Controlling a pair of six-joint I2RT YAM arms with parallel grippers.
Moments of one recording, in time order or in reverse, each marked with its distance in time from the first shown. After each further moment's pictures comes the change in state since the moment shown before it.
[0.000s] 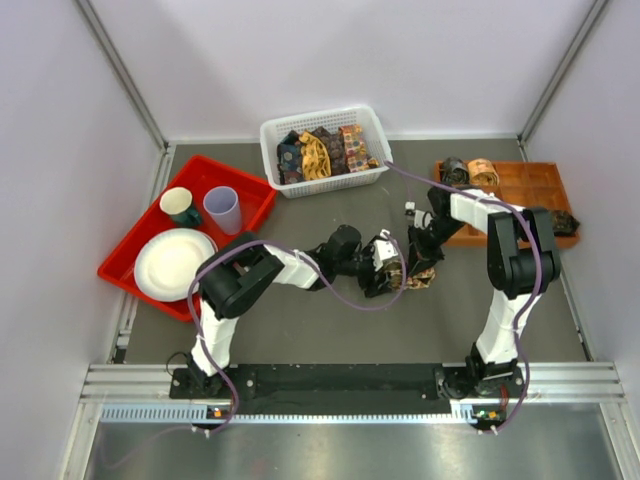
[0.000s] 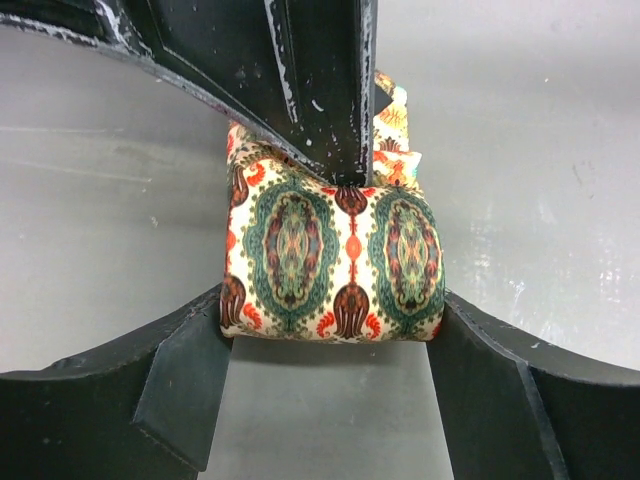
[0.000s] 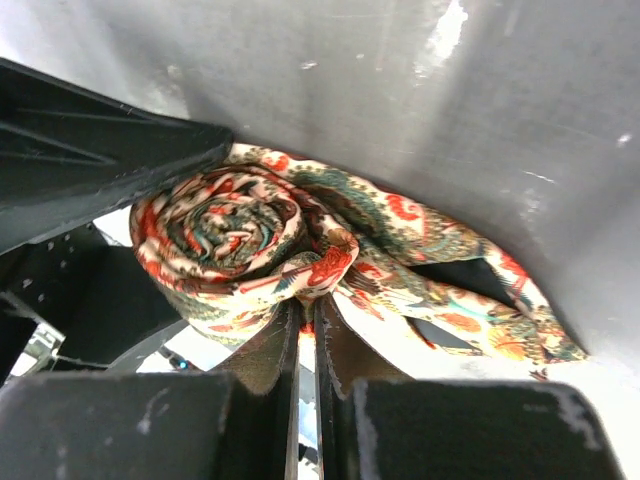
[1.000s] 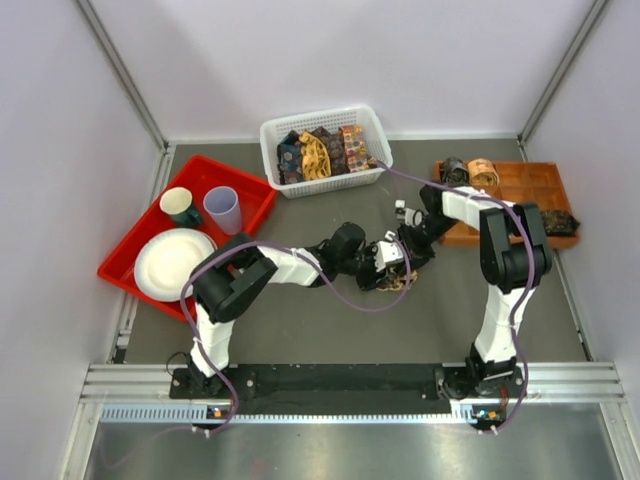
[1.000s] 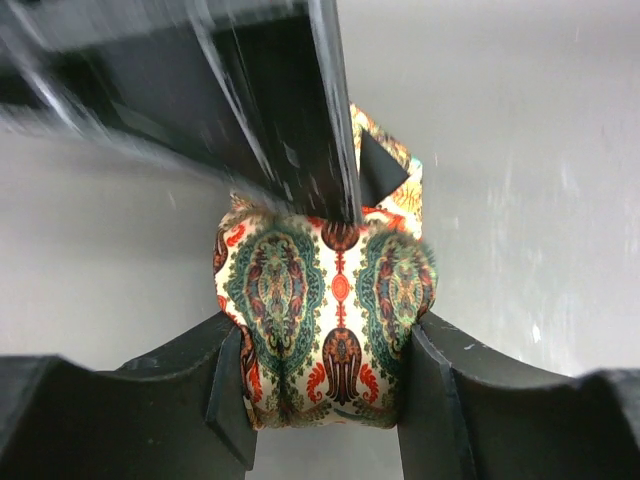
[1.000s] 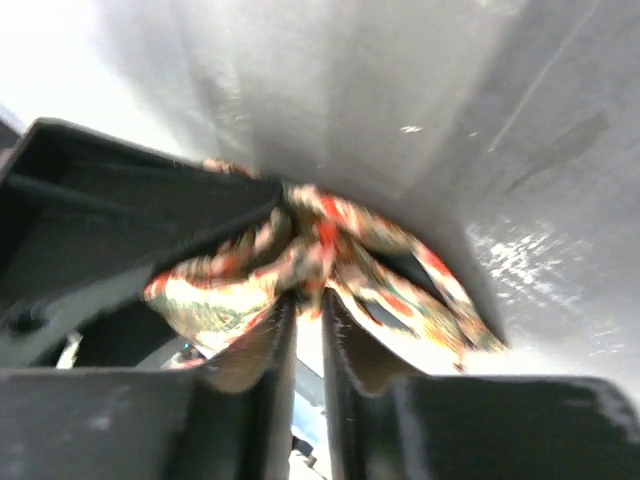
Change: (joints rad) left arm -0.015 -0.026 0.042 -0.139 -0.051 0.098; right arm 0.031 0.059 0.058 -0.012 -0.078 -0.027
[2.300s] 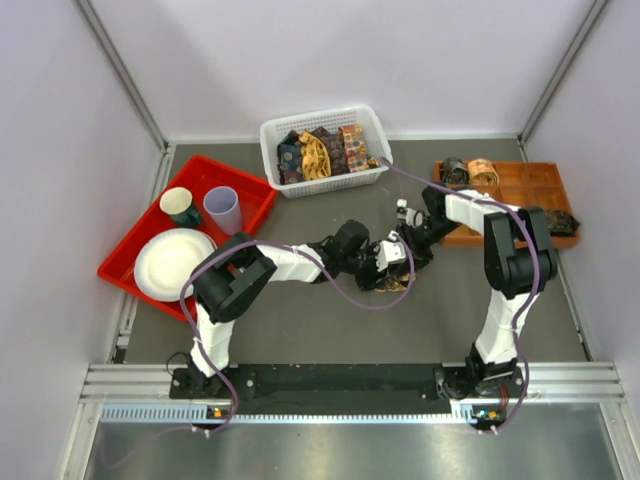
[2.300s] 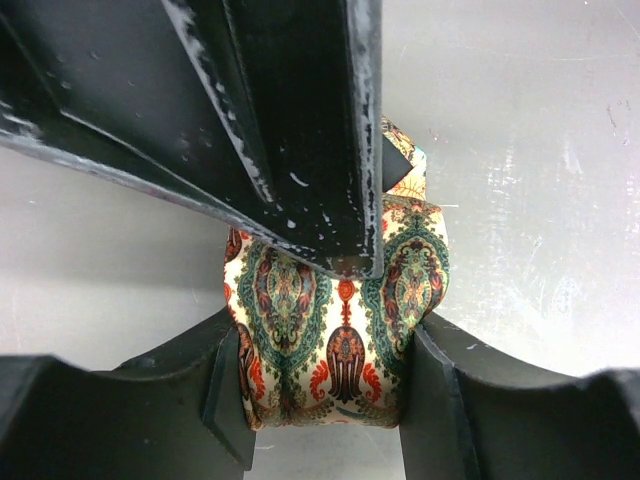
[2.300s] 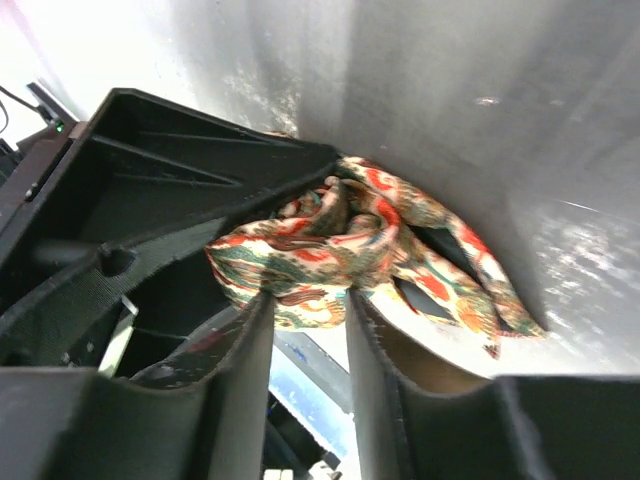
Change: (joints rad) left arm -0.001 -0.010 0.052 -0.169 -0.026 0.034; right arm -0.003 -0.055 -0.055 0.041 -0.106 0.044
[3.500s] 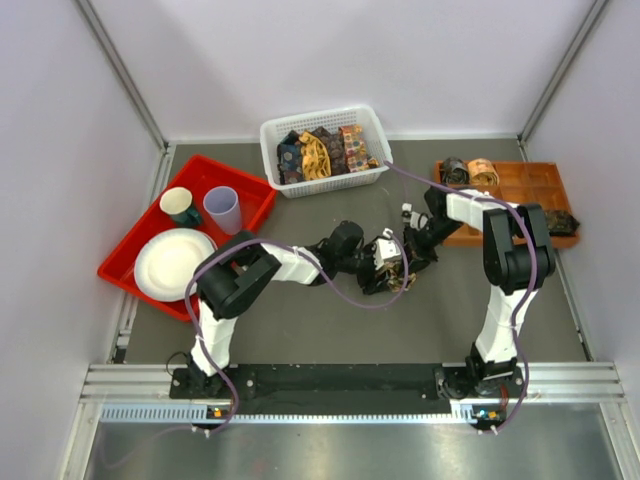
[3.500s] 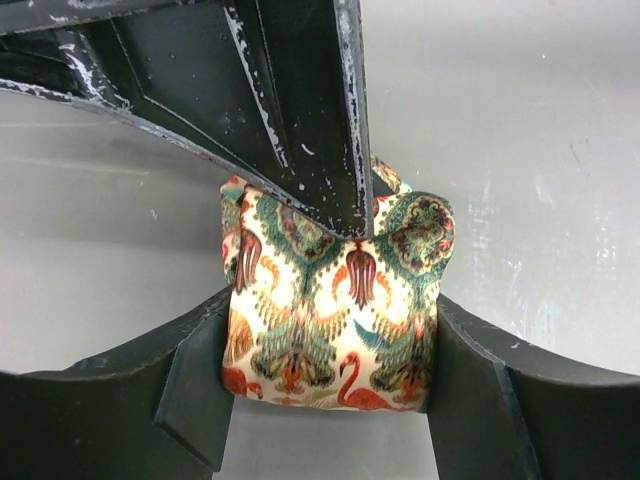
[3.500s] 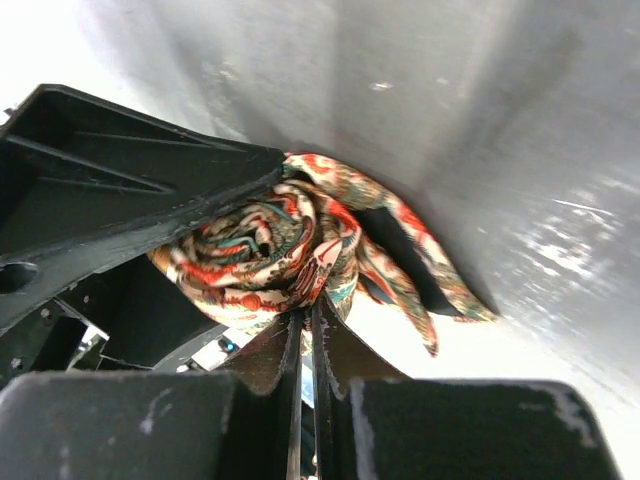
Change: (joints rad) left arm 0.021 0.020 -0.048 0.179 0.100 -0.073; right arm -0.017 0.040 0.008 -0.025 0.069 0.036
